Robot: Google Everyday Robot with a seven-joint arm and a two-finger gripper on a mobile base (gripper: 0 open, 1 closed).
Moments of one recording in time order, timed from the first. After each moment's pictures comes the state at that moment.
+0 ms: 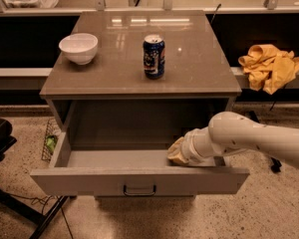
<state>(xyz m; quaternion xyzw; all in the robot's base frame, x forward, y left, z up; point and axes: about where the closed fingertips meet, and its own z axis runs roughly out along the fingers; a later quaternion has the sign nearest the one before) 0.531 -0.083 0.613 -0.57 0.76 0.11 0.29</state>
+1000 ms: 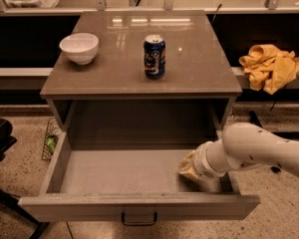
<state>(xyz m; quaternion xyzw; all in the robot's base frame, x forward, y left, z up) 0.476 -0.120 0.615 -0.56 0.78 0.11 0.25</state>
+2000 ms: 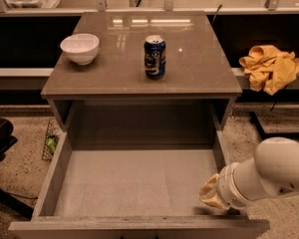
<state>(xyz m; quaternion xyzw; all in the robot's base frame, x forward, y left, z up) 0.376 -0.158 0.644 -0.57 0.79 0.12 0.19</state>
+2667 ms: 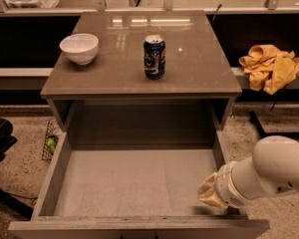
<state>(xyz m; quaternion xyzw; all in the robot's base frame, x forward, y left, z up) 0.375 -0.157 0.645 -0.57 0.79 0.12 0.19</state>
